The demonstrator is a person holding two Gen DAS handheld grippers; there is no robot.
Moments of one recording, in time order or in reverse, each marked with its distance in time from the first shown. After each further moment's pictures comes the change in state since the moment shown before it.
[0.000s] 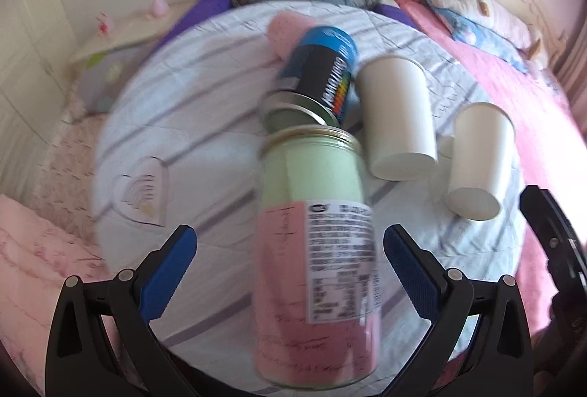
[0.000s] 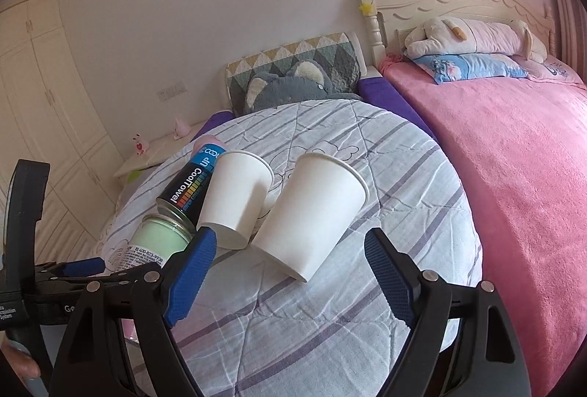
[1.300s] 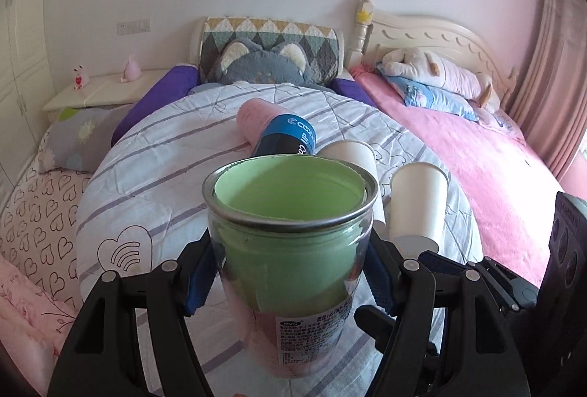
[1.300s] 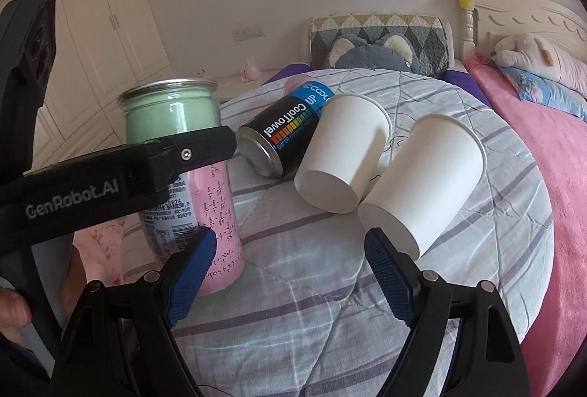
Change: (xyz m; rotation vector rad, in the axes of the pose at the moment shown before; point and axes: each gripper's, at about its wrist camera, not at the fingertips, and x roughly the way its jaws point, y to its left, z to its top) left arm -0.042 0.012 -0.007 0.045 -0.346 -0.148; right arm 0.029 0.068 -0.031 -0.254 0.157 0.200
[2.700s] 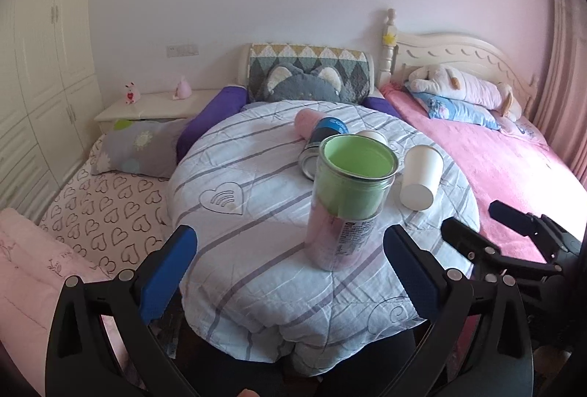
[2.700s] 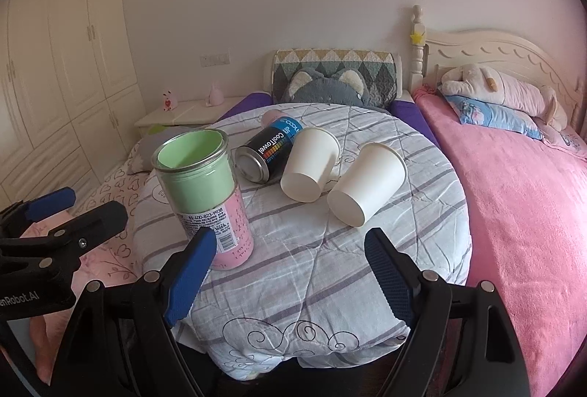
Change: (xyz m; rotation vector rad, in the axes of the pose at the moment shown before) left arm -0.130 0.002 -0.063 -0.003 -0.105 0.190; right arm -0.097 0.044 -0.023 -0.002 -0.117 -0.215
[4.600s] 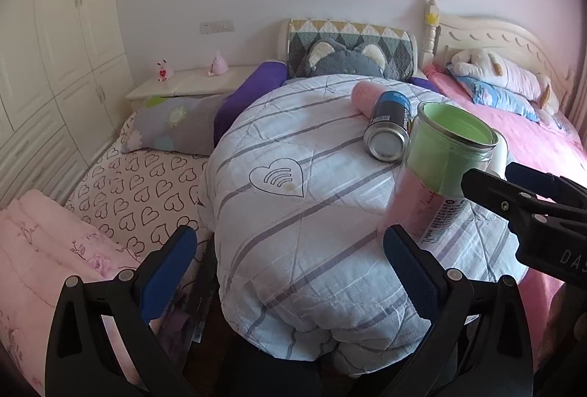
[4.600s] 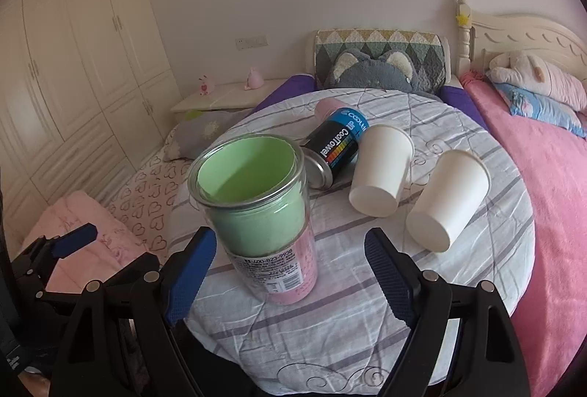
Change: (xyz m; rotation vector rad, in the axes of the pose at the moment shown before) left arm 0.040 0.044 -0.010 -0.029 0.083 0.125; right arm 0.056 0.036 0.028 -0.024 0.092 0.154
